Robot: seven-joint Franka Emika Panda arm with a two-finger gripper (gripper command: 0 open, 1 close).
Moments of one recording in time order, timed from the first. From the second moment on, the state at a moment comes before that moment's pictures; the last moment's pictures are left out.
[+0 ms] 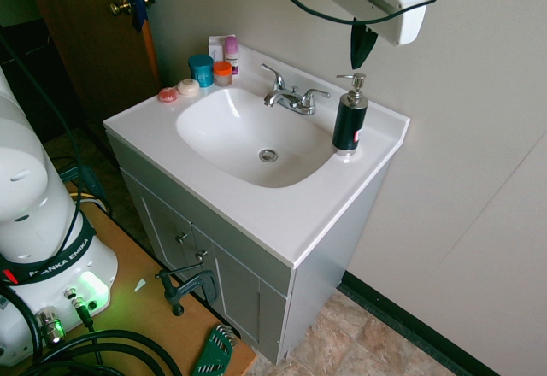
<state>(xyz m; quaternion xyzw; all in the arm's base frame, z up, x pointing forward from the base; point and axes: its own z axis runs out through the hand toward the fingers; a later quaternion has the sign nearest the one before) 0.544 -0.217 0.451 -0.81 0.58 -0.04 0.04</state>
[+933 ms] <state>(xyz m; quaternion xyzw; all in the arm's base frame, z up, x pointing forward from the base) 0.551 -0.224 0.425 -0.81 0.58 -0.03 0.03</state>
